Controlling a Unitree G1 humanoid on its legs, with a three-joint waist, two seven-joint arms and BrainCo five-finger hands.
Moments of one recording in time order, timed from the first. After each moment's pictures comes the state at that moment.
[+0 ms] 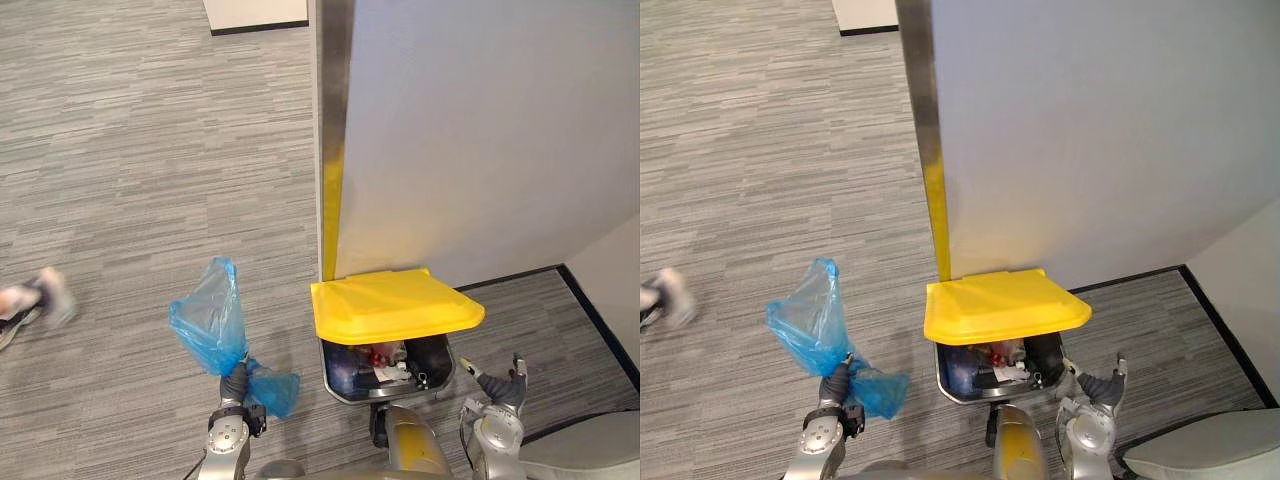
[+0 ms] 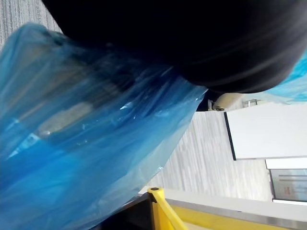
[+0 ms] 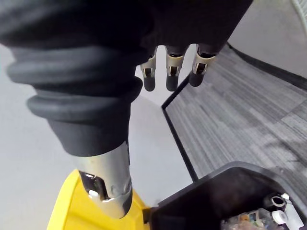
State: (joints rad) left arm 0.23 0.00 0.05 0.39 0.05 -0.08 0.22; right arm 0.23 0.07 -0.31 0.29 -0.05 -0.03 -0.45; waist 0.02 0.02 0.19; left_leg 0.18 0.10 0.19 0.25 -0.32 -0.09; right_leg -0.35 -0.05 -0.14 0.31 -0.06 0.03
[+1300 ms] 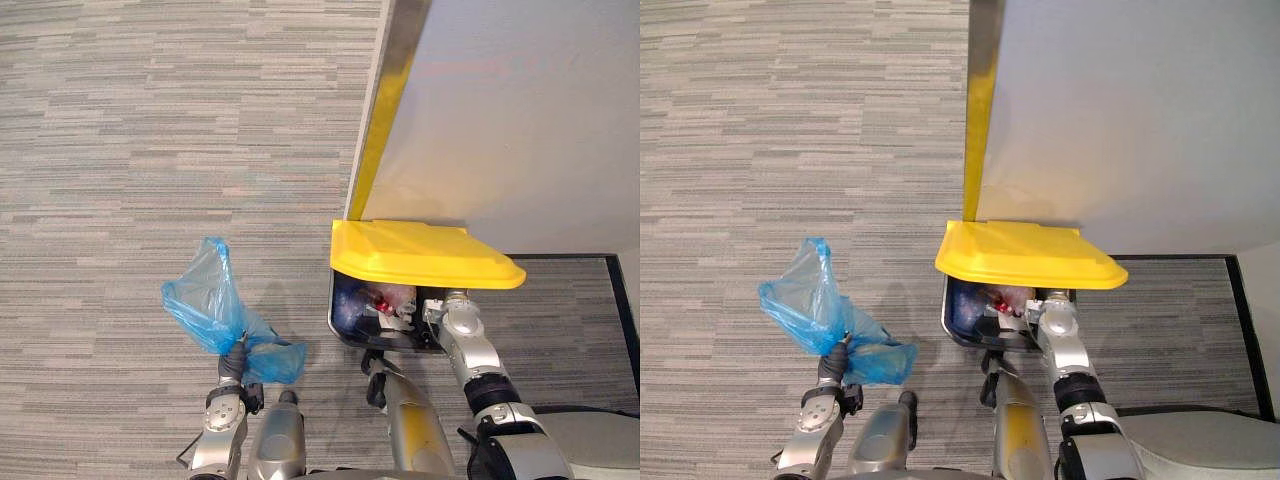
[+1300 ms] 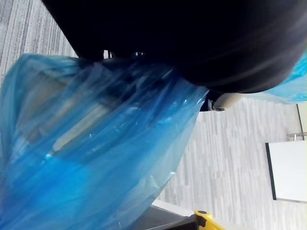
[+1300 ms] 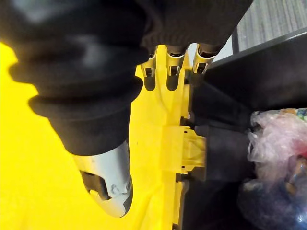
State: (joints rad) left arm 0.13 0.08 0.01 0.37 -0.03 -0.11 0.20; right arm -0.37 -0.18 -0.03 0.58 0.08 -0.04 -0.28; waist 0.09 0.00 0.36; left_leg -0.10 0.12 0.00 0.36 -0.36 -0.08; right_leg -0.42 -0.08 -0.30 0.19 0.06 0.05
